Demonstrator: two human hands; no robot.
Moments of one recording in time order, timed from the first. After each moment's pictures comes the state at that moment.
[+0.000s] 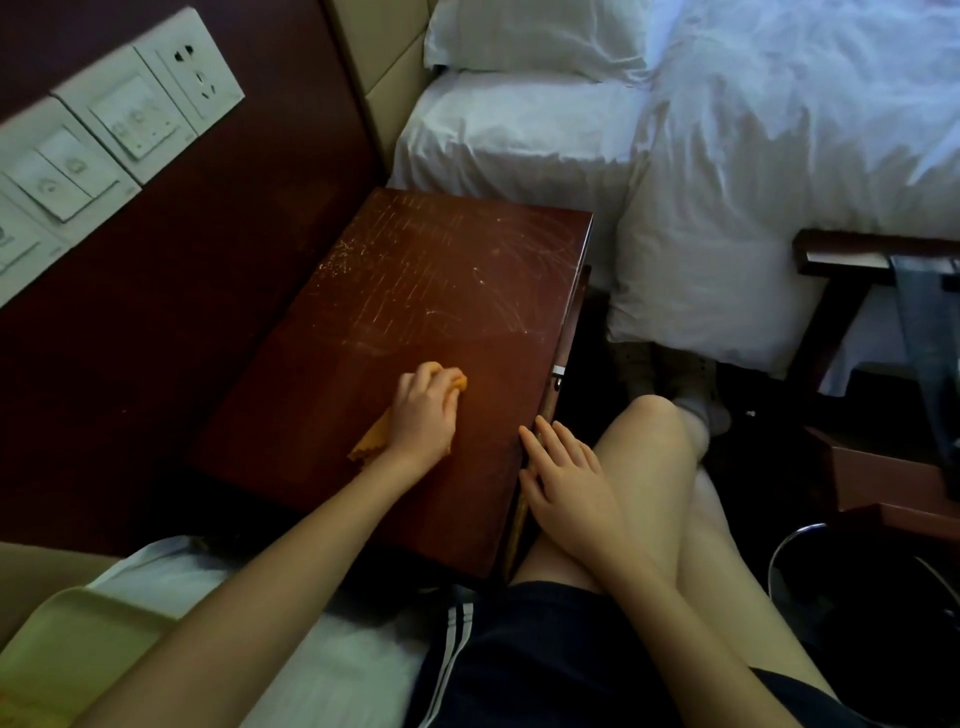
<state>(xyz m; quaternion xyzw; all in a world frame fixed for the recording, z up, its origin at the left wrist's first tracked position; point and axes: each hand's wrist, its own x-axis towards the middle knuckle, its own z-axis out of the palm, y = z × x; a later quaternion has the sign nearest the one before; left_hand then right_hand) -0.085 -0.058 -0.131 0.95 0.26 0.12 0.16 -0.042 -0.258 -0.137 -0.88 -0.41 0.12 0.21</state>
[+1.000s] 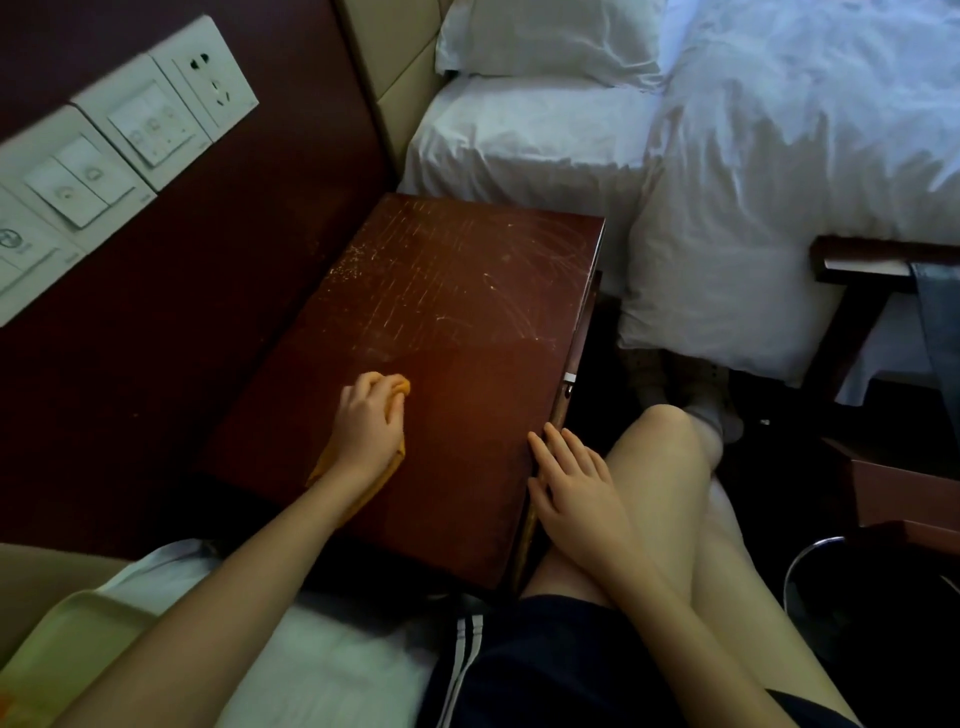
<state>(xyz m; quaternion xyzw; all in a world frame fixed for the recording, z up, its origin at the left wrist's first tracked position) -0.124 -0.007 -0.128 0.92 0.35 0.14 0.15 -0.043 -0.254 -0.138 -0.88 -0.41 0.11 0.21</state>
